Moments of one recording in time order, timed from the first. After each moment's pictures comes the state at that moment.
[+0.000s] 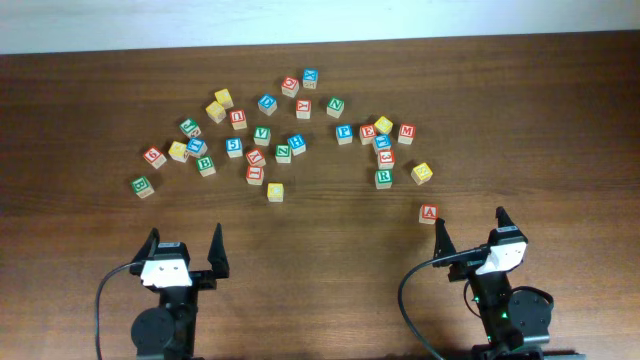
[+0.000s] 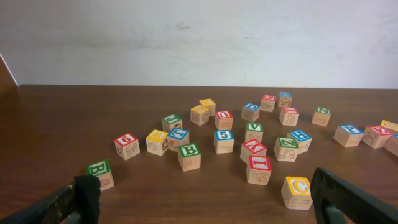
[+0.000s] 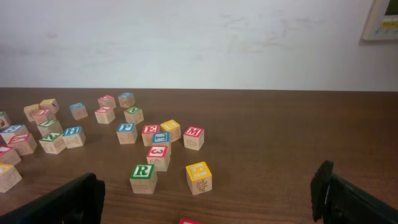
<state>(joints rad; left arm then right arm) 0.01 0.01 0.01 -0.08 -0.01 -0.02 0.02 0.01 0.01 -0.07 -0.11 0.05</state>
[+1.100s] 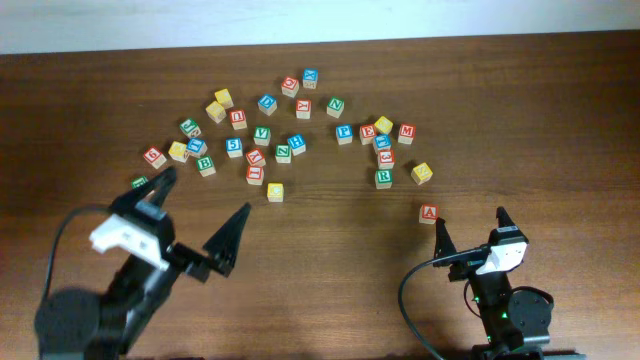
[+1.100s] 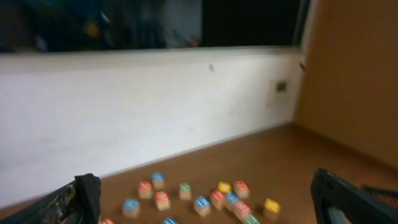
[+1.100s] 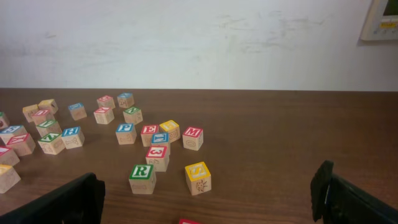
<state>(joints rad) 0.01 0.51 0.82 -0.25 0.54 -0.08 0.02 0.01 0.01 -0.07 -0.10 0.05</state>
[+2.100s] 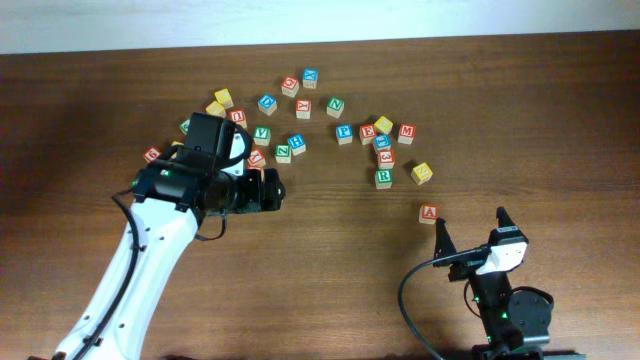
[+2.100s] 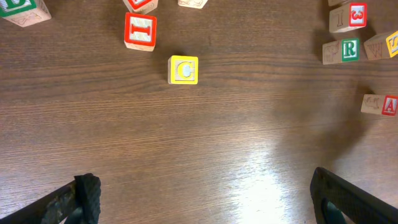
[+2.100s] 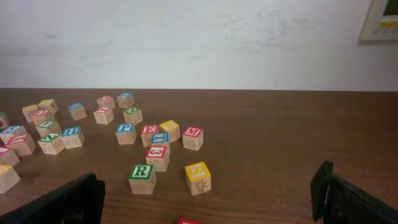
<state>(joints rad) -0.26 1.44 1.24 -0.98 0.16 -0.29 0.02 0.01 0.01 -0.07 -0.10 0.05</state>
